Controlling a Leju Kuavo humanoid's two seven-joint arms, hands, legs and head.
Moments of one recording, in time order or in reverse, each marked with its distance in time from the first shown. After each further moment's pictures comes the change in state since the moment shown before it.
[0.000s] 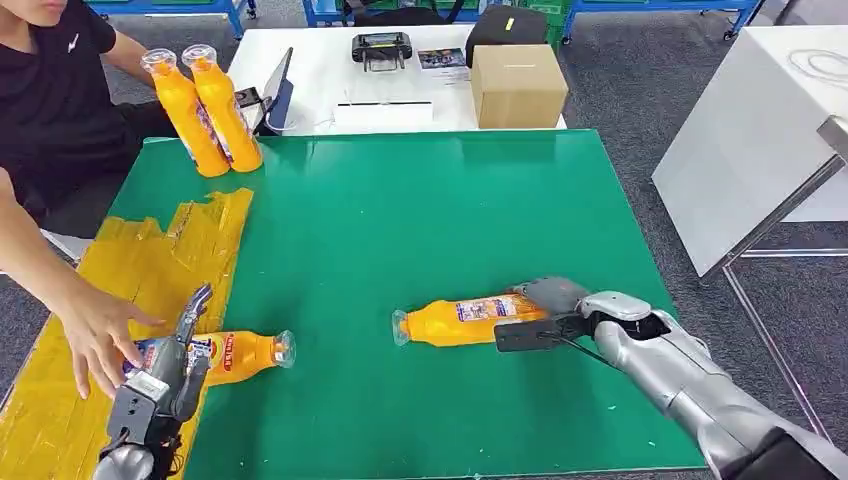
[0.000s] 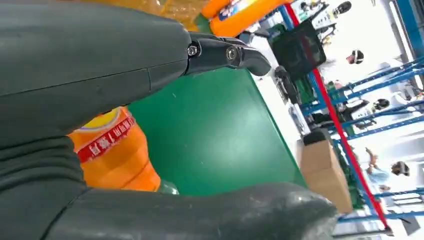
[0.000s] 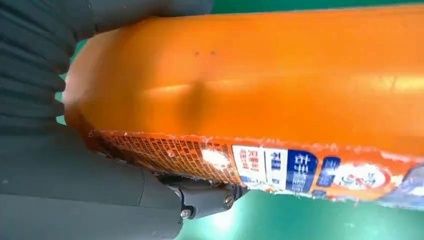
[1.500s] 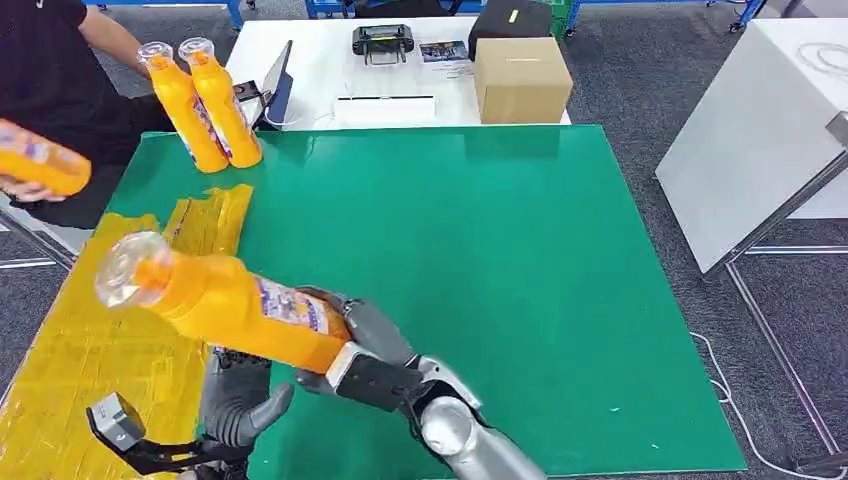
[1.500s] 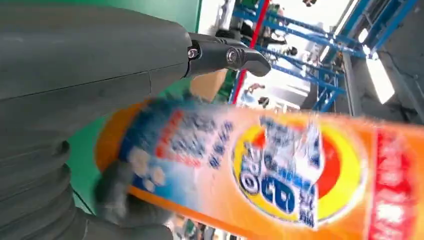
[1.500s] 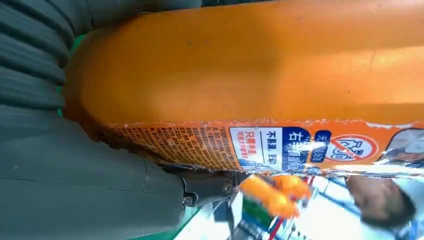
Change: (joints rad) left arm 0.148 -0.304 -0.139 -0.265 0.488 -0.362 0.151; right arm 0.373 0.590 -0.194 -0.386 -0.320 -0.267 -0.129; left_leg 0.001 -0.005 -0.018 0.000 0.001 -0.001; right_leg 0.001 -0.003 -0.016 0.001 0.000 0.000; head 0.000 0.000
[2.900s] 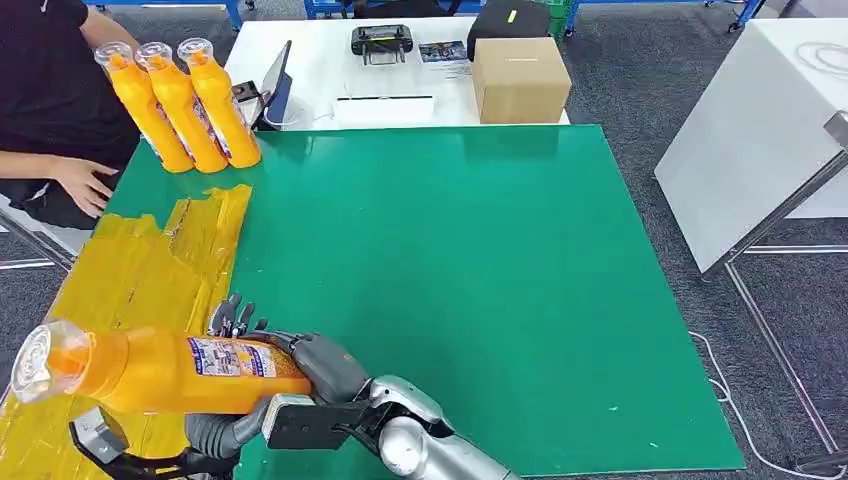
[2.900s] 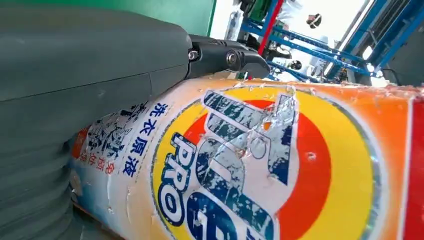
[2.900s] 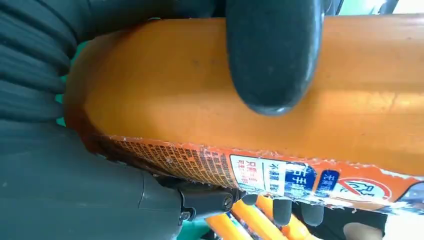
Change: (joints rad) left arm 0.032 0.022 0.057 0.004 0.048 -0.008 -0.008; right arm -0.080 0.059 0.192 0.231 0.082 -0.016 -0.006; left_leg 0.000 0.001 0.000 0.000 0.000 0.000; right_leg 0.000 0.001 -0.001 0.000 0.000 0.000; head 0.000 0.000
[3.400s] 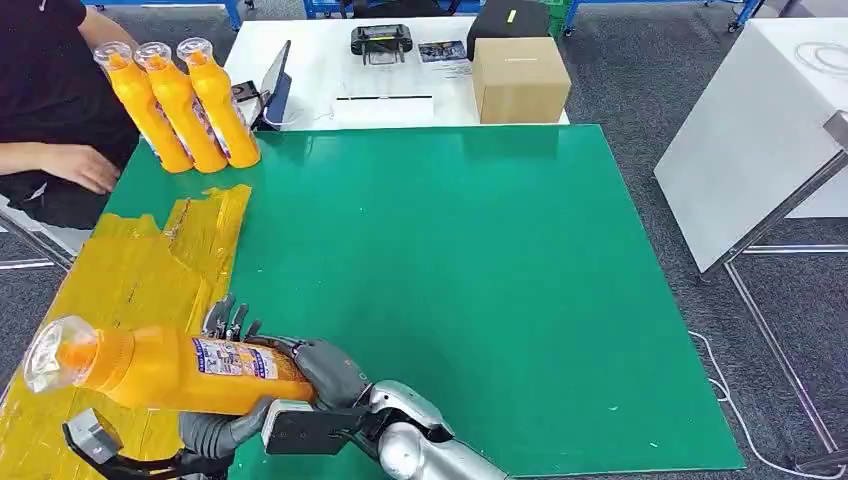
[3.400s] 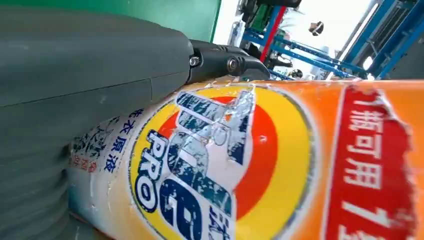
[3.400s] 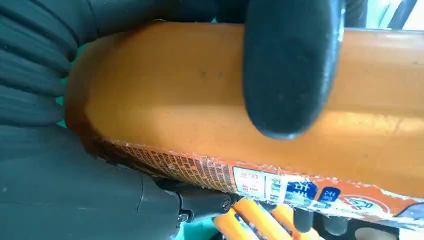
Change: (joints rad) left arm 0.001 -0.002 0.040 0.000 0.004 0.034 -0.002; right arm 0.015 0.002 0.003 0.044 0.030 -0.029 -0.013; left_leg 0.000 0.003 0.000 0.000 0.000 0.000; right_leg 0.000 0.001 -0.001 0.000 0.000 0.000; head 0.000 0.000
